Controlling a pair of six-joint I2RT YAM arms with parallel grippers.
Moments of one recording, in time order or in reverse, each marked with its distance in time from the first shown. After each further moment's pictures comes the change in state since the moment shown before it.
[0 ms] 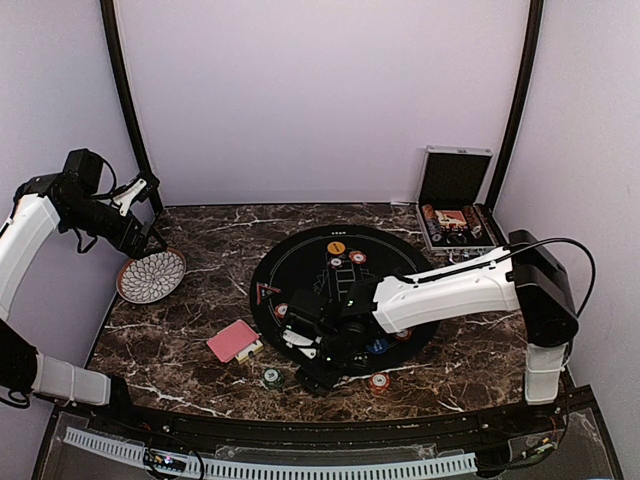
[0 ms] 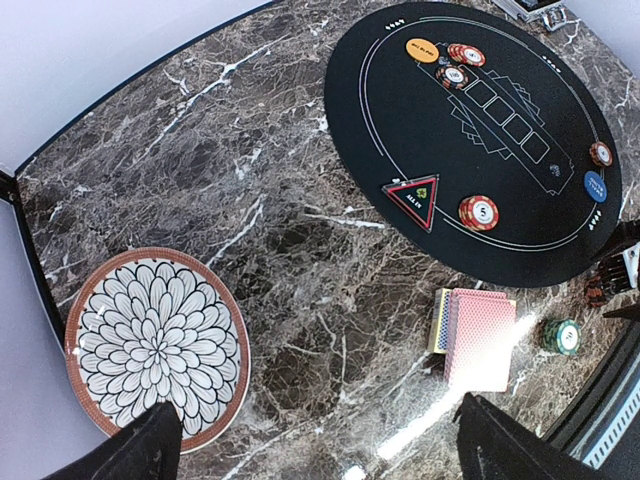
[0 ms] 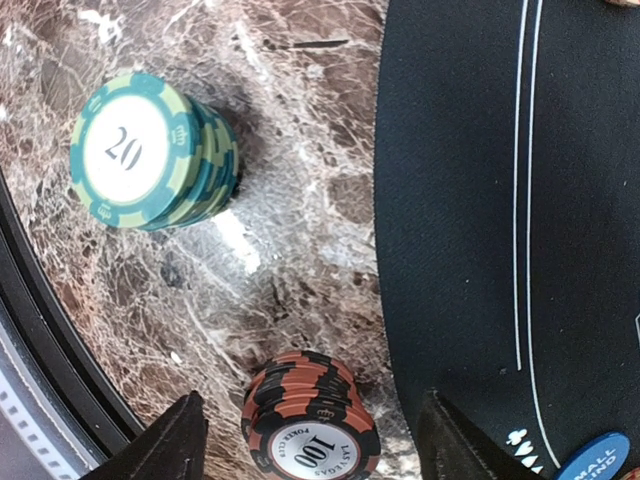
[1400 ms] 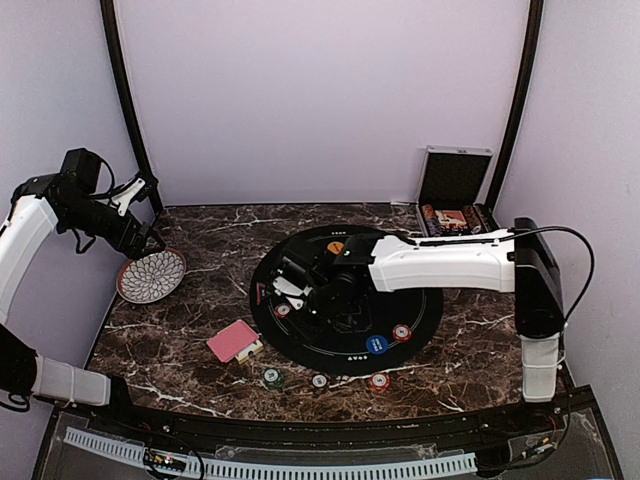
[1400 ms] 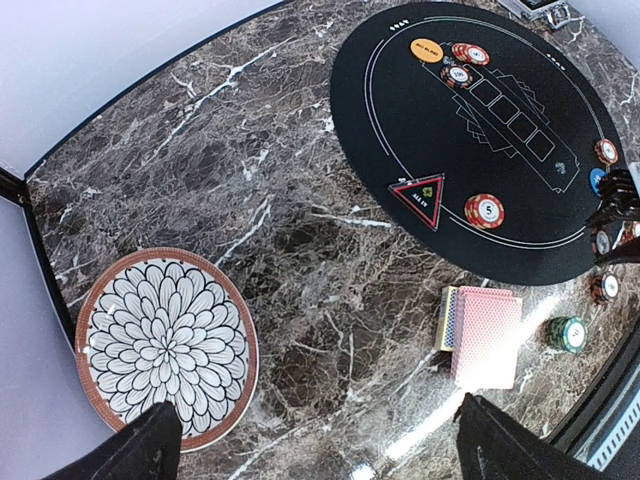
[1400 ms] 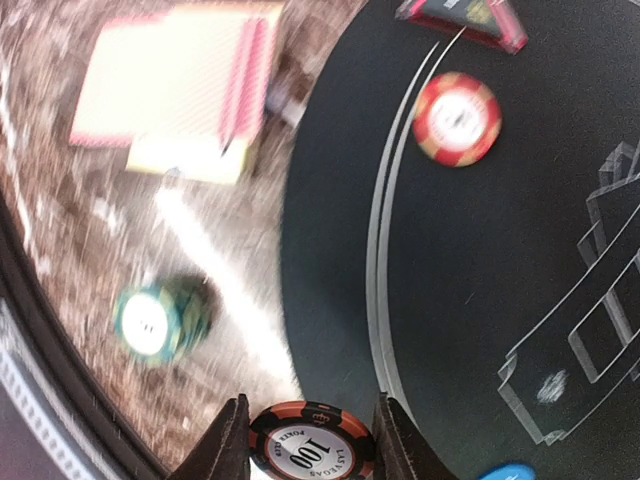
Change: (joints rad) left arm 0.000 -0.015 0.000 0.000 -0.016 0.011; right arm -0.102 0.040 0.246 -0.076 0.024 0.012
